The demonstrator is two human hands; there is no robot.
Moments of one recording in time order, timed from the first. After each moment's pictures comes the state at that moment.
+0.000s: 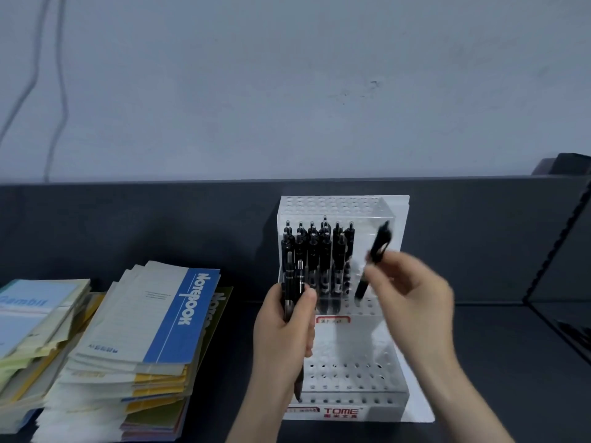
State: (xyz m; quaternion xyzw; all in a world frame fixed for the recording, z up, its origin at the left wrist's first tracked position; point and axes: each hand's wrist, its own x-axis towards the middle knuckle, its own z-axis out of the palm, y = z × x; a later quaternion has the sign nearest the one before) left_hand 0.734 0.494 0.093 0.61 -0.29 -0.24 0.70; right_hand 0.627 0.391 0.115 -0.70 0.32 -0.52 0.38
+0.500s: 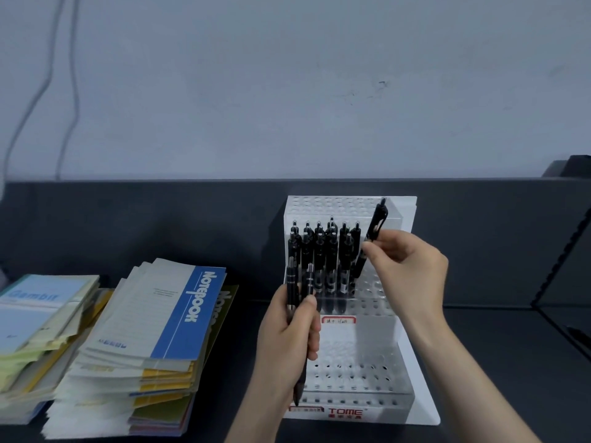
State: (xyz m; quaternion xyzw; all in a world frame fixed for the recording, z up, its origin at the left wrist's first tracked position) left_hand 0.735 0.502 0.093 0.62 -0.31 -0.25 0.67; right_hand 0.652 0.358 0.125 -0.69 0.35 -0.54 0.34
